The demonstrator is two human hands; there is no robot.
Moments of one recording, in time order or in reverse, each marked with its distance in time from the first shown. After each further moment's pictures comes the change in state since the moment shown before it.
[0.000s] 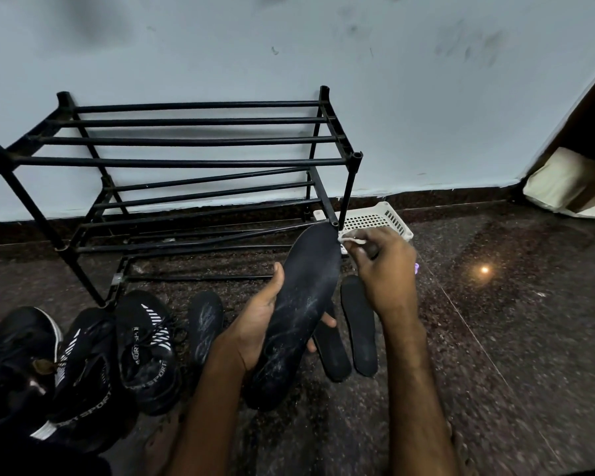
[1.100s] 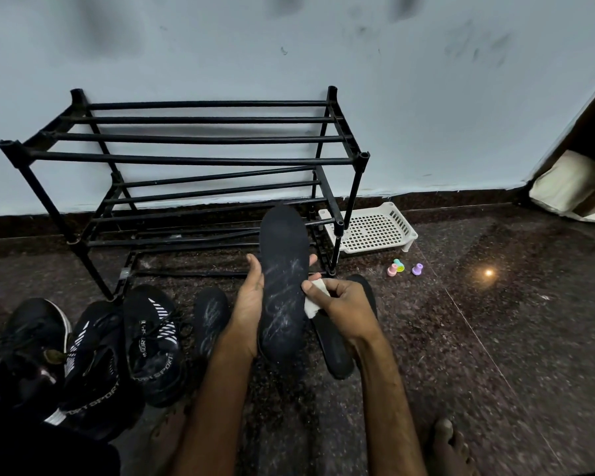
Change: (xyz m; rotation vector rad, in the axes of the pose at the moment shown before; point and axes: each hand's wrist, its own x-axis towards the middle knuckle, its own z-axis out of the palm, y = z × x) left_hand 0.011 -0.002 -0.018 -0.276 0.288 0.204; right_hand -0.056 0.004 0.049 0.721 -0.464 0.488
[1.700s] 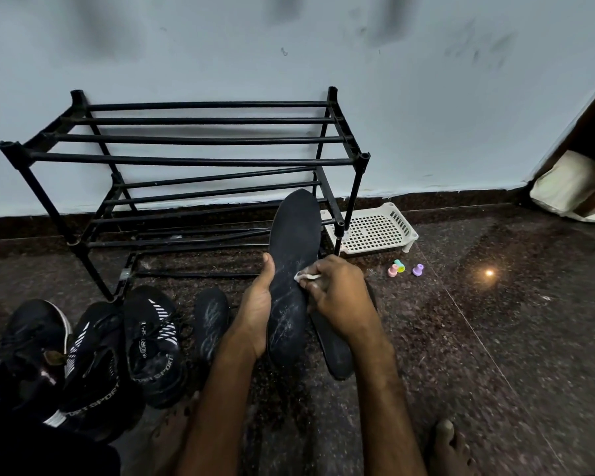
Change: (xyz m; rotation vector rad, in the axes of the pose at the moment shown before) left_hand -0.003 0.000 0.010 0.035 0.021 -0.060; right_hand 0.011 -0.023 0.006 -0.817 0.134 -0.471
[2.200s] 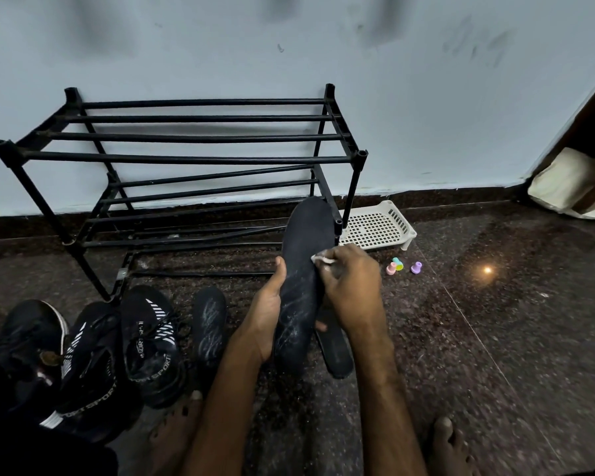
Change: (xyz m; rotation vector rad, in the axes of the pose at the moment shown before) left_hand -0.005 -0.008 0.012 0.101 -0.075 -0.092; right_hand 0.002 -0.005 -0.014 -0.033 0.205 0.082
